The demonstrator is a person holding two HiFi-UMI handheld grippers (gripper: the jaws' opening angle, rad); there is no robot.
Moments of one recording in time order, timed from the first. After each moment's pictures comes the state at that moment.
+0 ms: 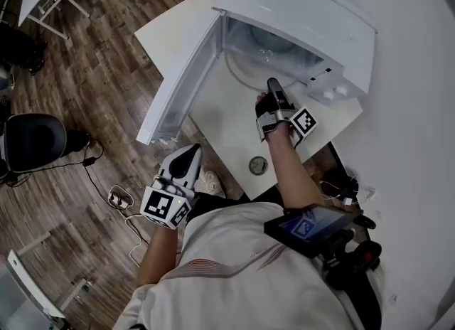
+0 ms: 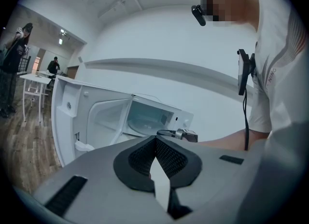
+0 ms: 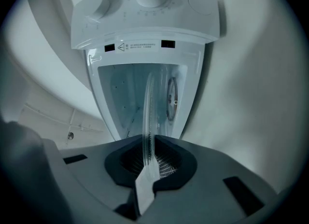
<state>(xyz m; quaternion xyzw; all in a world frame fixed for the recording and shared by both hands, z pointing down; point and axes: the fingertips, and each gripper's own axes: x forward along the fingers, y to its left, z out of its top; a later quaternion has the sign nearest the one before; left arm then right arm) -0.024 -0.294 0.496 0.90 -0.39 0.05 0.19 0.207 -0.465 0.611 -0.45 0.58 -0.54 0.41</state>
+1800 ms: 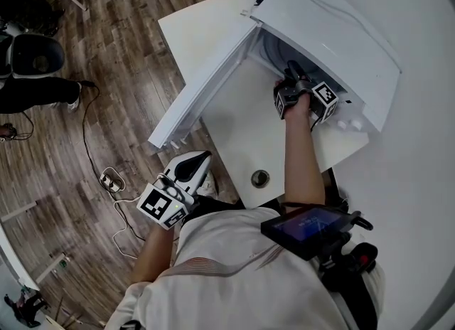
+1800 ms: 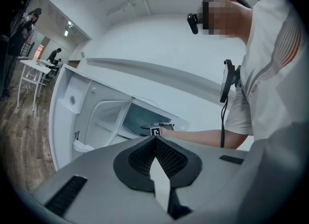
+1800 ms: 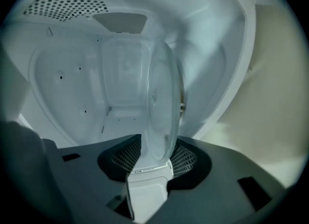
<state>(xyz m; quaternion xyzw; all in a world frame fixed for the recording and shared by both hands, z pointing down) -0.040 -0.290 0.475 0.90 -0.37 0.00 0.23 0.200 -0.564 0.619 -0.49 0.49 -0.64 0.32</state>
